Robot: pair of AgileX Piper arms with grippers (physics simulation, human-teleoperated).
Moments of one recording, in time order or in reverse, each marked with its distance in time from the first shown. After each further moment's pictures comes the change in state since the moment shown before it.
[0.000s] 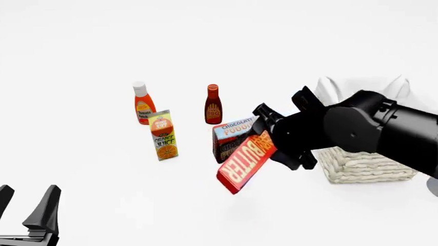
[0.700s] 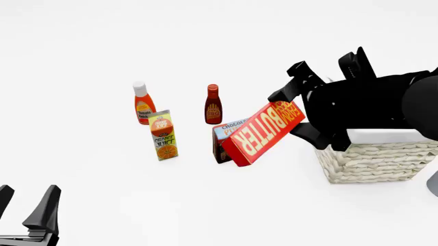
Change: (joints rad) left arm 0.000 0.000 0.000 0.000 0.000; right arm -0.019 -0.210 -0.096 0.110 0.053
